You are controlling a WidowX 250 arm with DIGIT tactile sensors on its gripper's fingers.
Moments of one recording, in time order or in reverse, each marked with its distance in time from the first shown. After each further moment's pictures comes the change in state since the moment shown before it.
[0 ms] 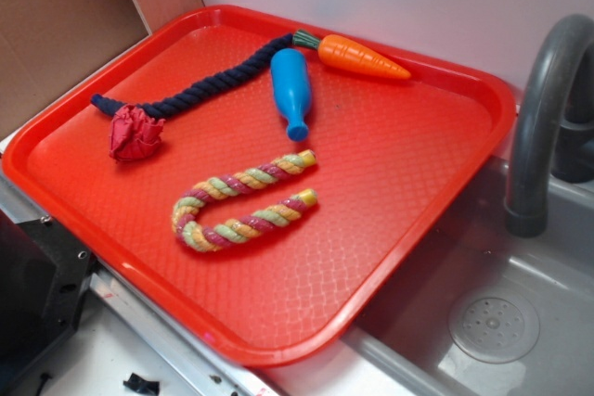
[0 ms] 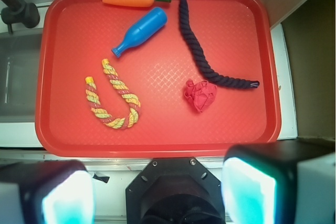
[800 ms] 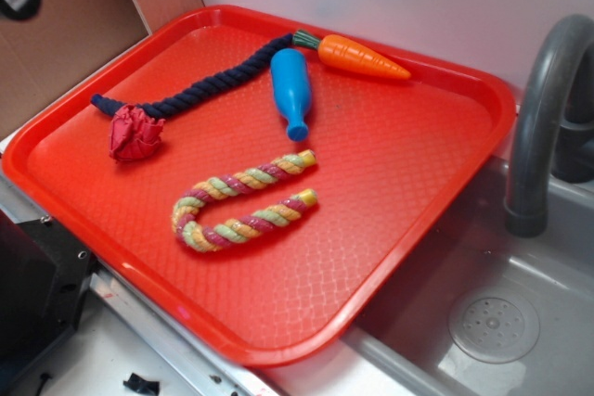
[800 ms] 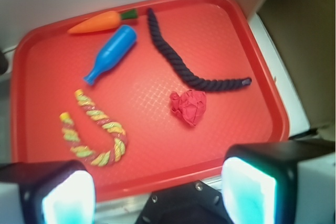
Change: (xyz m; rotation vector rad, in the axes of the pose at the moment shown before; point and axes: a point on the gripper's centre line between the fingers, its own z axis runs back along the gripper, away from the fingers) arm 0.003 0.031 -0.047 0.025 -0.172 0.302
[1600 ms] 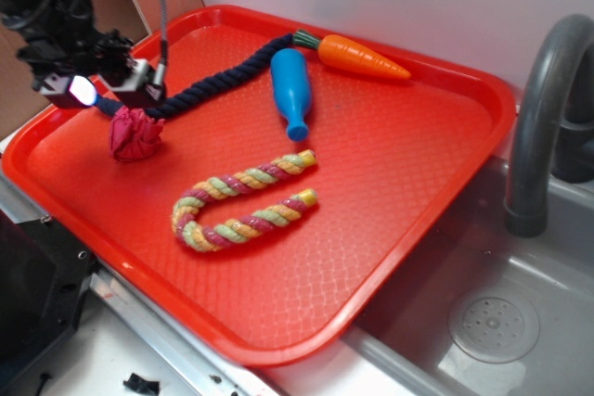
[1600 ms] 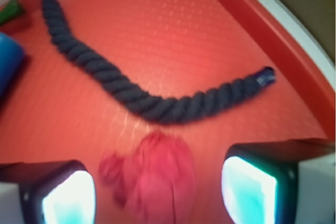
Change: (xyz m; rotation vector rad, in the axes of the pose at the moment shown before) arm 0.029 0.048 -0.156 0.059 0.027 0.193
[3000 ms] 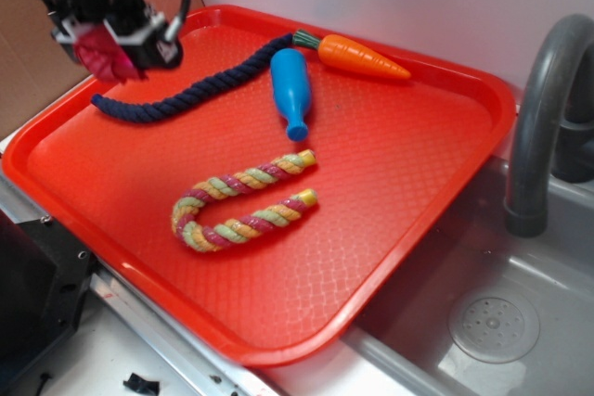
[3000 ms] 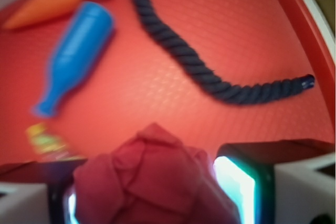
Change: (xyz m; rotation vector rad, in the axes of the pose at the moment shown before) arm -0.011 -0.083 0.098 -0.129 0.124 -0.206
